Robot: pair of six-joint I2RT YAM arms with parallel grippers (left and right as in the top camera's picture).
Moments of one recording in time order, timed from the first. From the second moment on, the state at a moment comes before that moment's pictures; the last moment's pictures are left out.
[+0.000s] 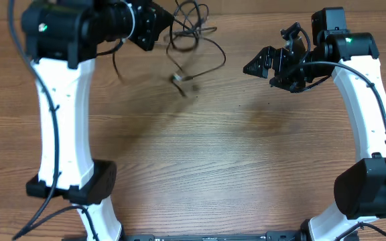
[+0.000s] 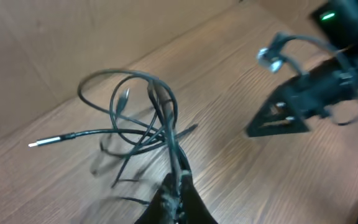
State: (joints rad) left arm -0.19 1.99 2.73 -1.47 0.55 0.22; right arm 0.03 1.81 1.74 -1.17 -0.68 0.20
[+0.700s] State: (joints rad) left arm -0.20 2.01 2.69 -1.68 0.45 0.01; right arm 0.08 1.81 1.74 -1.14 -0.44 0.40
